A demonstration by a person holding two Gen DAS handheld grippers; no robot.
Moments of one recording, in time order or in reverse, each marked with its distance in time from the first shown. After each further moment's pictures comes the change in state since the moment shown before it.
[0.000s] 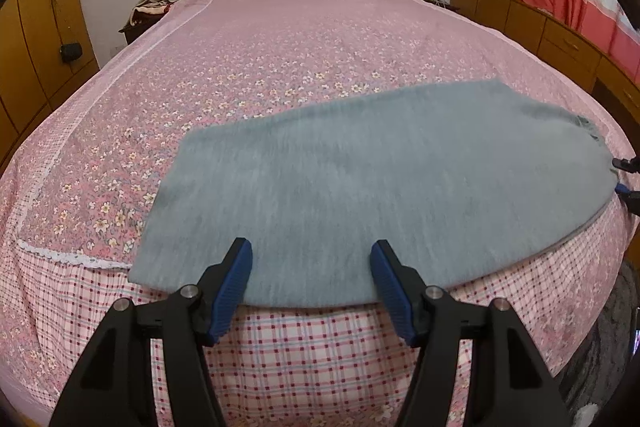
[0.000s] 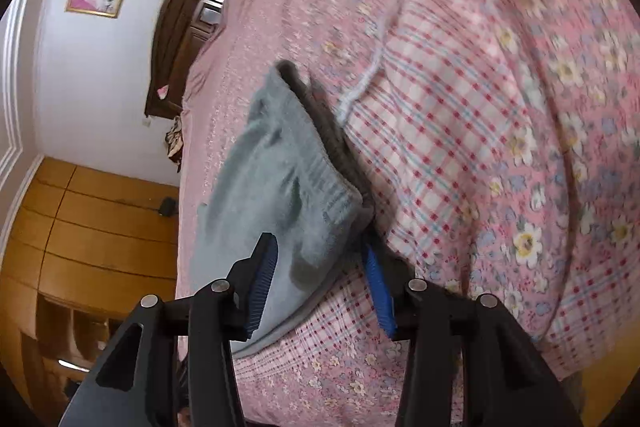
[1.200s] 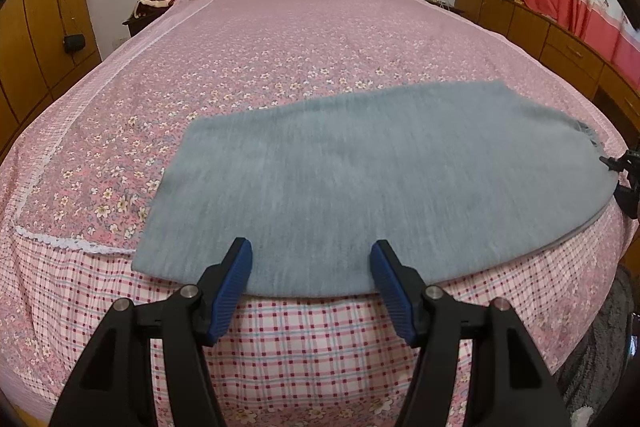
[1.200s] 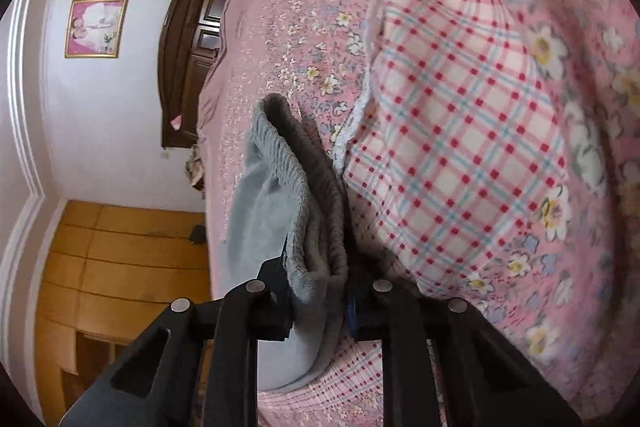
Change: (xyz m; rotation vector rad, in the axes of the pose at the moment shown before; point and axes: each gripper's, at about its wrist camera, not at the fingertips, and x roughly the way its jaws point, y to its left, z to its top) left arm -0.007 0.001 0.000 -0.029 0.010 -0.009; right arm 0.028 -0.002 0.034 0.067 -0.061 0.052
